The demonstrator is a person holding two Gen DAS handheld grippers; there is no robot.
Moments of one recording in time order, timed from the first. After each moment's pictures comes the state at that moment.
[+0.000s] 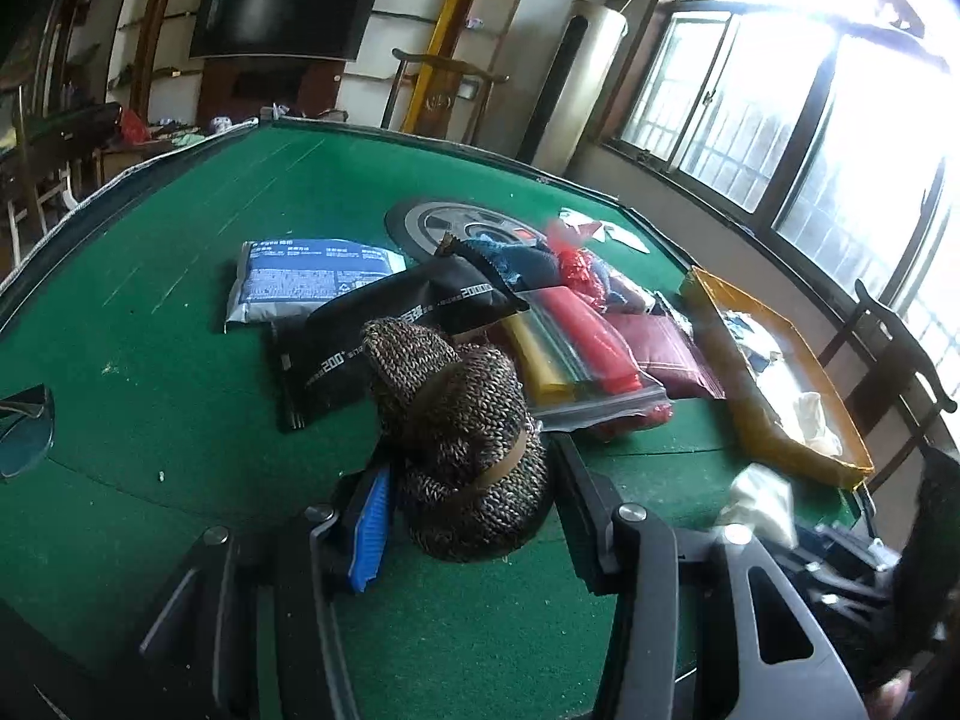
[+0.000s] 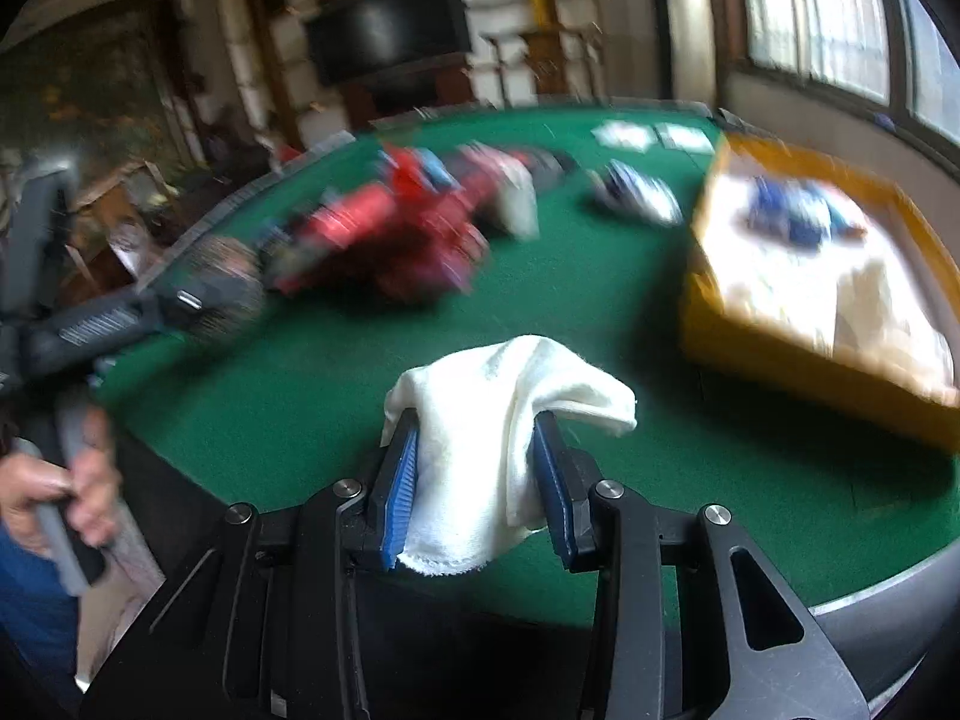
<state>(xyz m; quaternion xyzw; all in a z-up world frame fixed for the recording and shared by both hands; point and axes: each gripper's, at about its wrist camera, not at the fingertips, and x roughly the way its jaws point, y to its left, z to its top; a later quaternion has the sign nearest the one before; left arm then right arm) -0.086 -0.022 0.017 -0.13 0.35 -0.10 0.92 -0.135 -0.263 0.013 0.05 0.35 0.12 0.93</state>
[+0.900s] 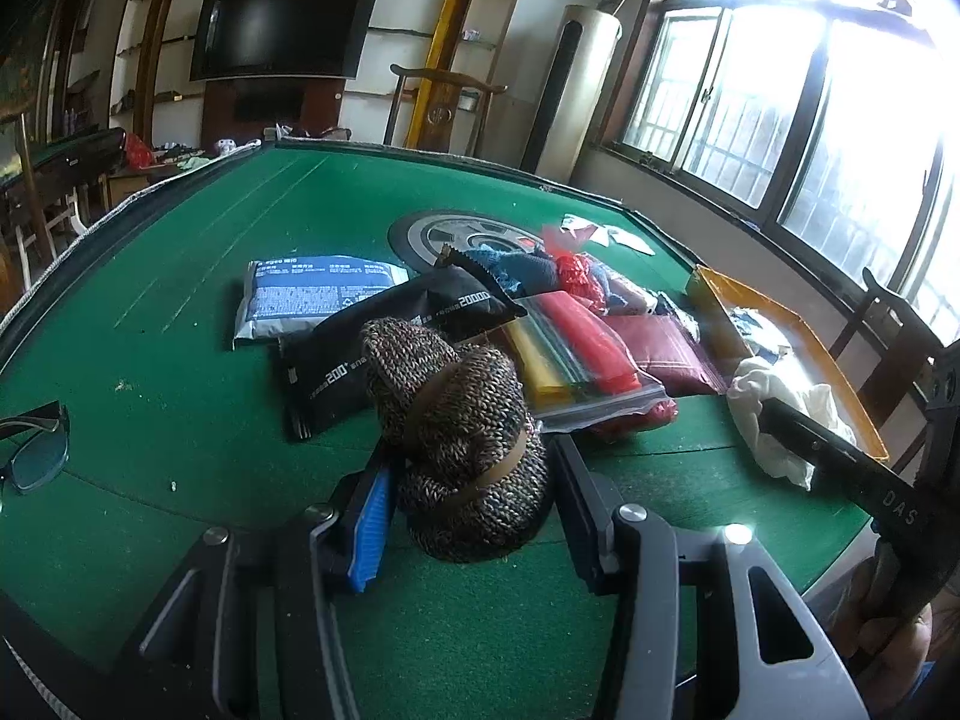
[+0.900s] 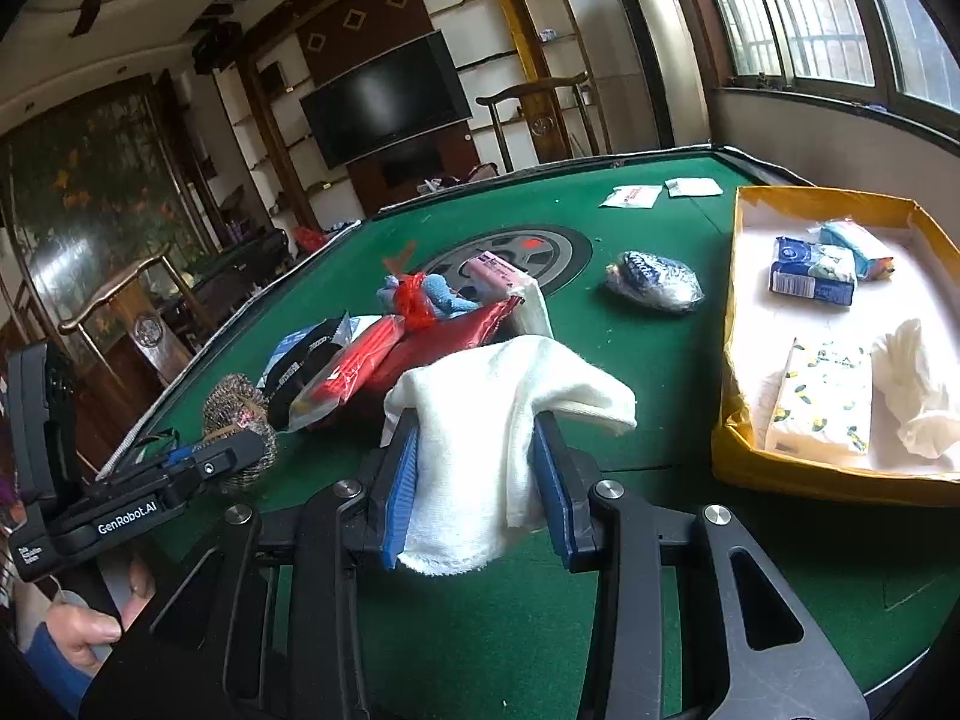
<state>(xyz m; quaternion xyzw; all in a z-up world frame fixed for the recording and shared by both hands) -0.089 -0.031 0.018 -0.10 0.33 -0.09 0.93 -0.095 -0.275 0.027 0.13 0.30 0.13 0.94</state>
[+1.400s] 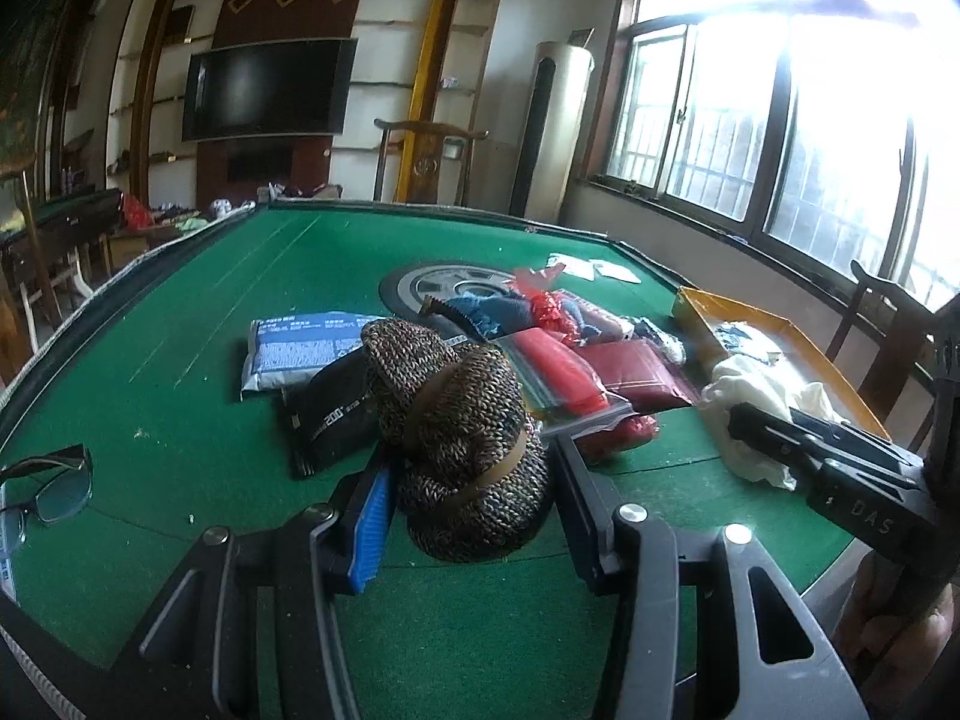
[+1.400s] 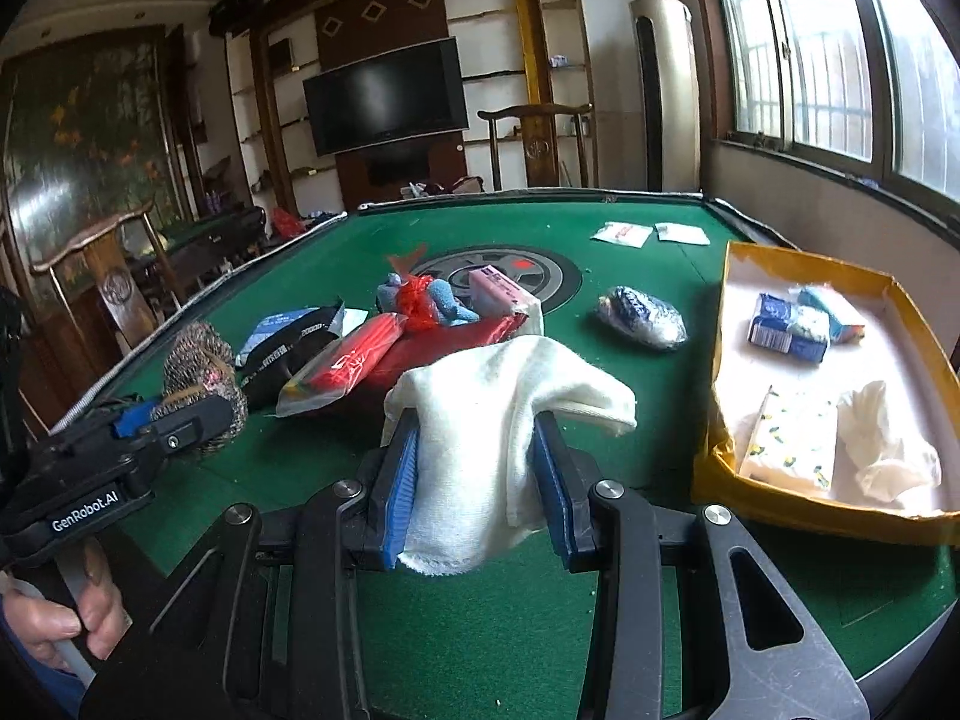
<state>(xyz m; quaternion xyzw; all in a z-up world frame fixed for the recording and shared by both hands) -0.105 -0.040 0.027 -0.07 0.27 -0.09 0.96 -0.108 -0.249 0.037 0.04 0.28 0.09 0.96</state>
